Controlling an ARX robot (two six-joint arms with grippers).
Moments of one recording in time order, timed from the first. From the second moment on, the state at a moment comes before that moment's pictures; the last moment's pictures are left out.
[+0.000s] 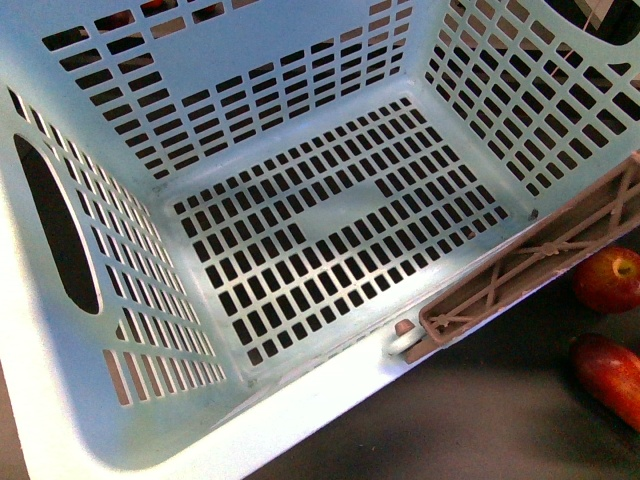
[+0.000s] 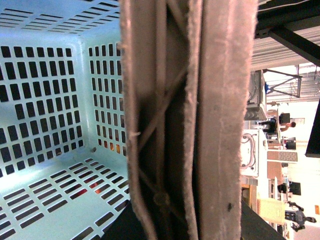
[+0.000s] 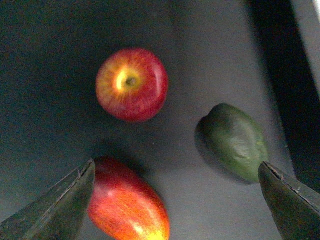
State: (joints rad) left arm -0.63 1.53 1.12 0.03 0.09 -1.16; right arm -0.38 1.96 0.50 0.69 -0.09 -0.14
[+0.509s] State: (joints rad) left arm -0.63 1.53 1.12 0.03 0.08 -1.16; right arm -0.21 2.32 0.88 0.57 0.01 -0.14
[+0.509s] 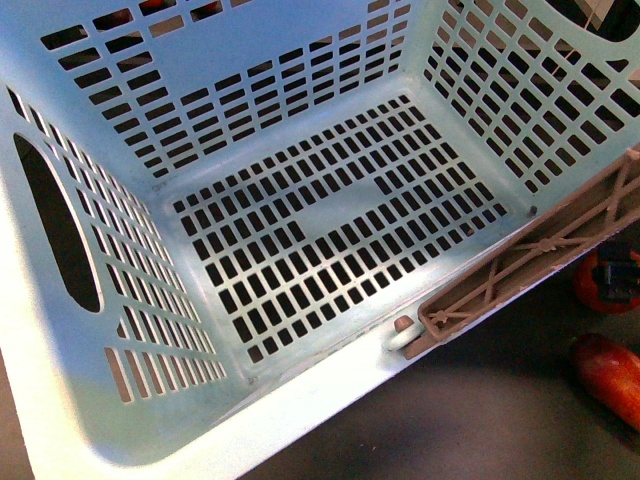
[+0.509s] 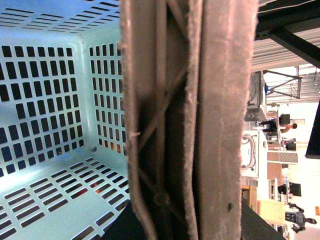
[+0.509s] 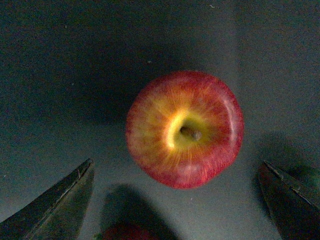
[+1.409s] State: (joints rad) left arm -0.63 1.53 1.12 0.03 0.09 -1.16; right arm -0.20 2.52 1.09 0.50 0.06 -0.05
